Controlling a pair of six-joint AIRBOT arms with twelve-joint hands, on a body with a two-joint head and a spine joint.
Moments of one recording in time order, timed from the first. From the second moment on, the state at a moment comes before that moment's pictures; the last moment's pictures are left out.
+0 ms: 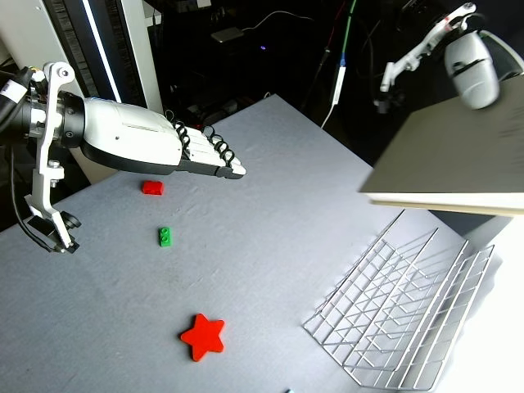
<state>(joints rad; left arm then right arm) 0.20 -0.91 1.23 2.19 0.56 -3.00 -0.23 -0.76 0.82 -1.80 0.49 0.31</state>
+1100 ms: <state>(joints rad) 0.32 -1.09 1.30 2.14 0.81 -3.00 -0.24 -0.76 0.82 -1.80 0.49 0.29</state>
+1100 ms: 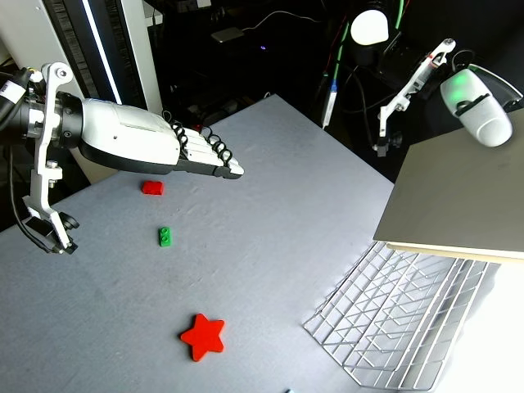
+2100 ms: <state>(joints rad) 0.30 -1.09 1.30 2.13 0.81 -3.00 -0.24 -0.76 0.82 -1.80 0.49 0.29</state>
